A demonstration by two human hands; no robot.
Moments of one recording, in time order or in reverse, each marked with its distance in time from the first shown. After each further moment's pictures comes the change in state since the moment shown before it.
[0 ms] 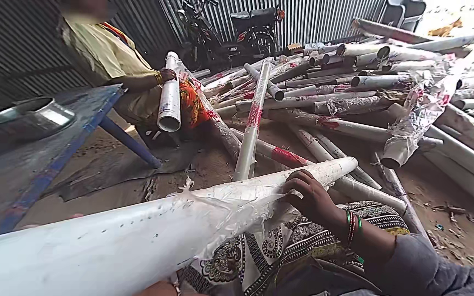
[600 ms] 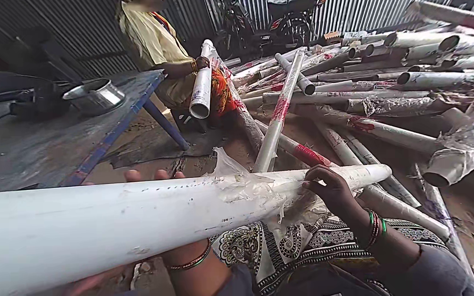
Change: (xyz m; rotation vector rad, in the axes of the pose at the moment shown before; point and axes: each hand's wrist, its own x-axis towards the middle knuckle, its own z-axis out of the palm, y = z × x) left_hand -0.020 -0.046 0.029 -0.368 -0.447 -0.084; right_hand 0.023 0.021 0.016 0.513 -0.005 0.294
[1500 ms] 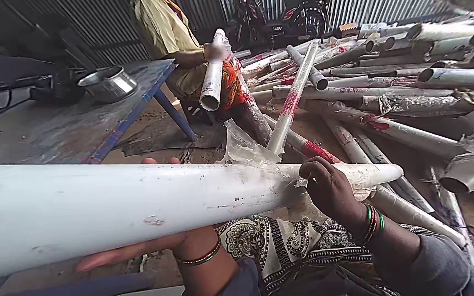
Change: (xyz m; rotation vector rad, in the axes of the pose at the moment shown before) left_hand 0.015 0.000 -0.042 0.006 0.066 0.090; right_hand 0.023 -0.023 0.033 -0.566 0.065 -0.489
